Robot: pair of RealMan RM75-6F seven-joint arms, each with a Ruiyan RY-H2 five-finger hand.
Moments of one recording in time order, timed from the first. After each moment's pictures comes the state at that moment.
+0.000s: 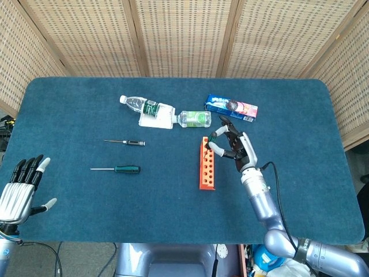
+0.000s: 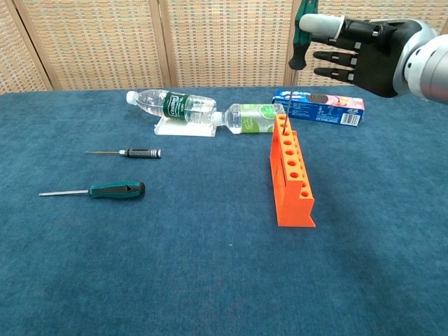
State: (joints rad) left arm -0.13 -1.20 -0.02 -1.55 1.56 1.49 0.09; right arm 0.57 -1.50 0.57 -1.81 -0.83 0.94 0.67
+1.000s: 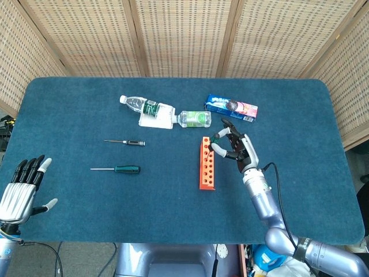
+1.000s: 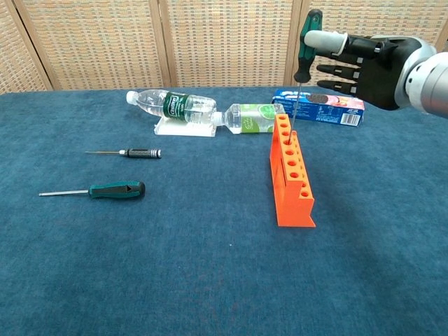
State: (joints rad) left arm -0.13 -1.21 -0.02 -1.55 1.56 1.48 0.10; right arm 0.55 -1.52 0.56 -1.75 -0.86 0.89 0.73
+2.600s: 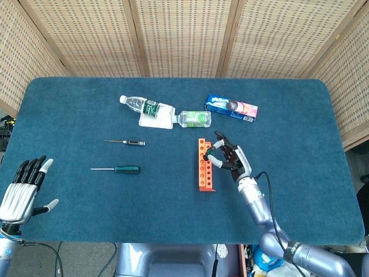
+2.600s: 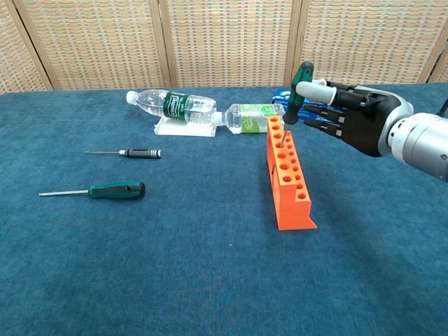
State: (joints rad) left arm -0.13 -1.21 -0.02 -1.54 1.56 1.48 0.09; right arm 0.51 -1.65 0.47 -1.53 -1.13 0.82 1.01
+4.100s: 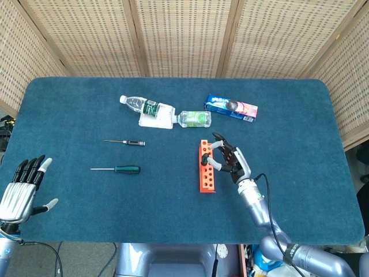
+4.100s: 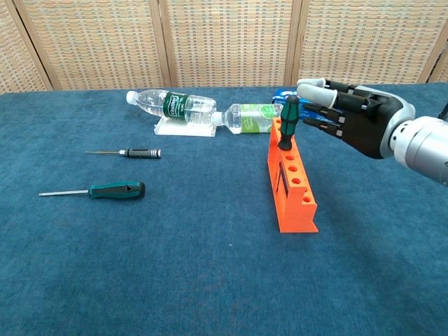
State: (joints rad) left arm -0.13 -1.21 -0.02 -1.54 1.56 1.48 0.07; right arm 0.51 -1.64 0.43 -1.51 -1.22 0.86 1.07
